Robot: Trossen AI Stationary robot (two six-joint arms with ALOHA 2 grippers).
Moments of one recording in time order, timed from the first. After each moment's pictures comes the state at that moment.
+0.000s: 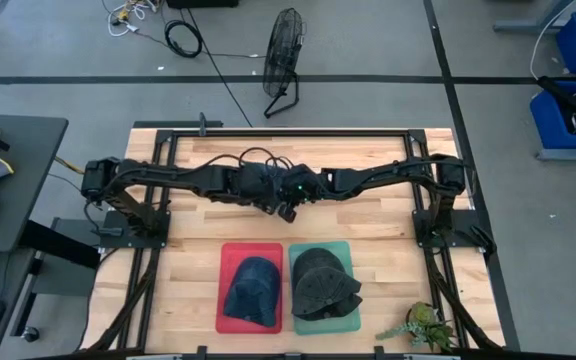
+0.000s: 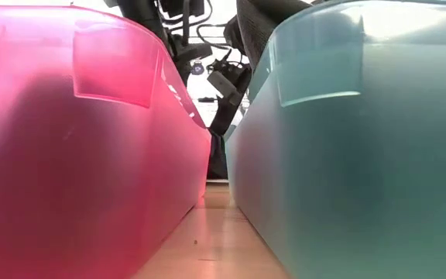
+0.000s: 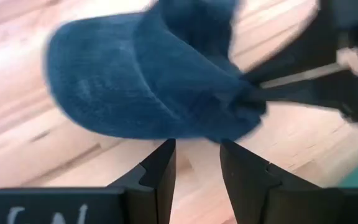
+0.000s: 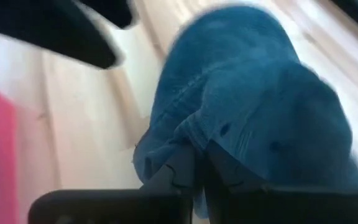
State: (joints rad) left arm 0.06 1.59 1.20 -0.73 -0.35 -0.95; right arm -0.14 1.88 1.21 -0.08 0.12 0.21
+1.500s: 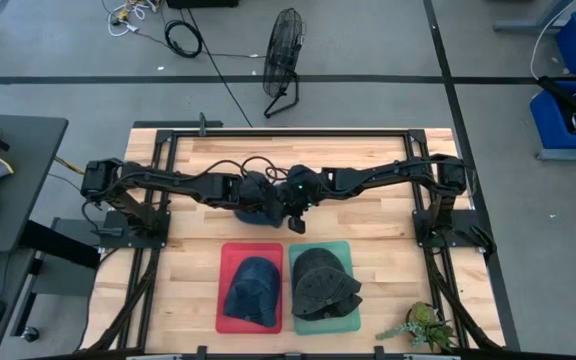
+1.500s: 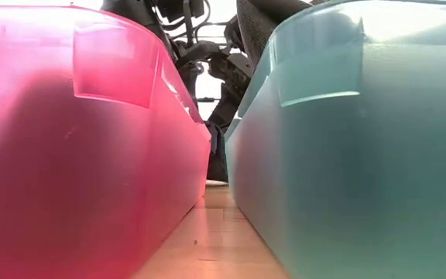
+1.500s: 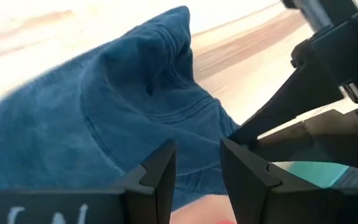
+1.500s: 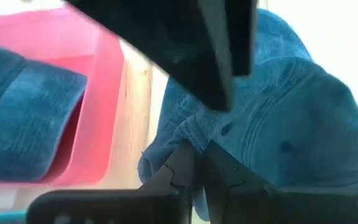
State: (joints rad) left arm 0.05 1.59 1.10 -0.50 -0.26 -1.05; right arm -0.11 1.88 1.22 -0.11 -0.24 0.00
